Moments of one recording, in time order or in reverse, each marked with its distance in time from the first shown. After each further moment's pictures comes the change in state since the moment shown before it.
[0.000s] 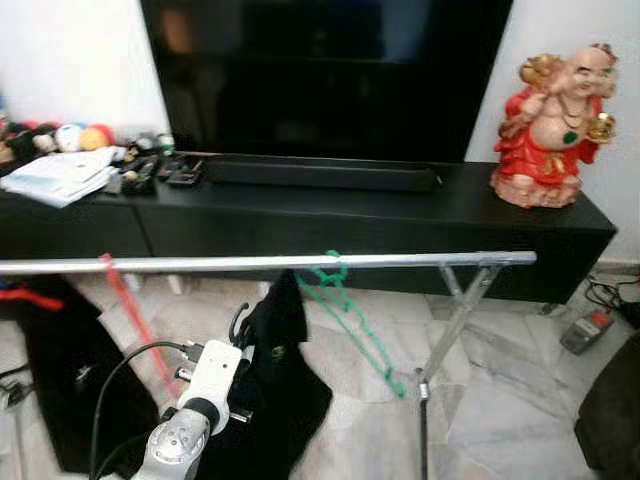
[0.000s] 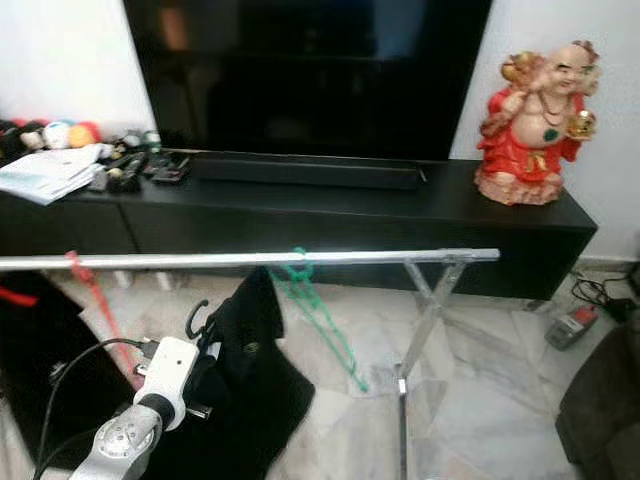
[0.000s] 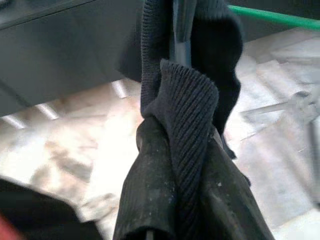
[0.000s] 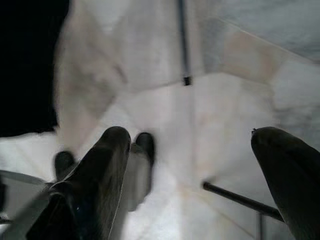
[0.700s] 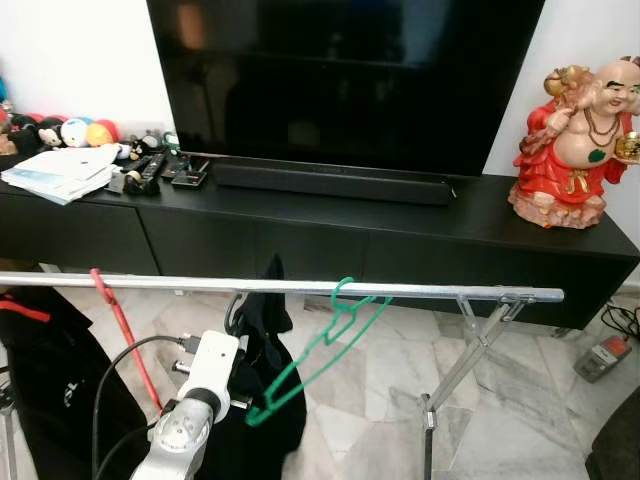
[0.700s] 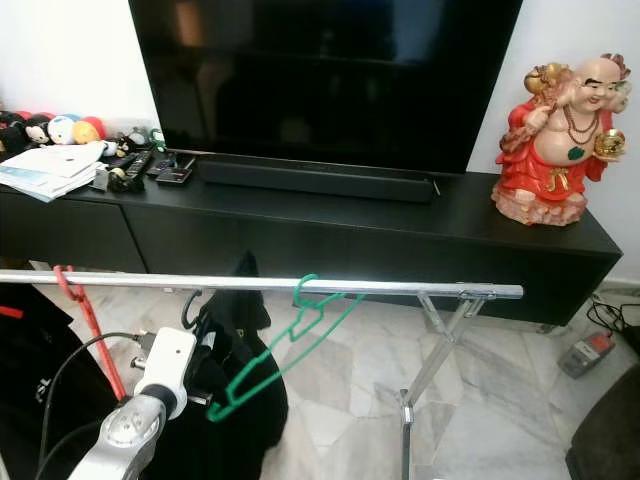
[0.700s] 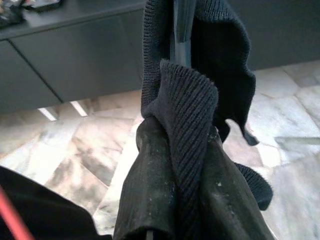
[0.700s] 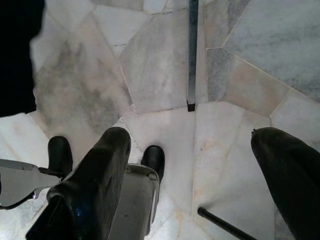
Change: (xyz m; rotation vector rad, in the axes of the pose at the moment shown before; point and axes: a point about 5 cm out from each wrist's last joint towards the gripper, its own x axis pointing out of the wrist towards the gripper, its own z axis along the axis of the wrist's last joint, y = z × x) left arm 0.011 0.025 0.015 -0.002 -0.030 0.140; right arm 0.002 0.007 0.010 -0.005 -0.025 0.022
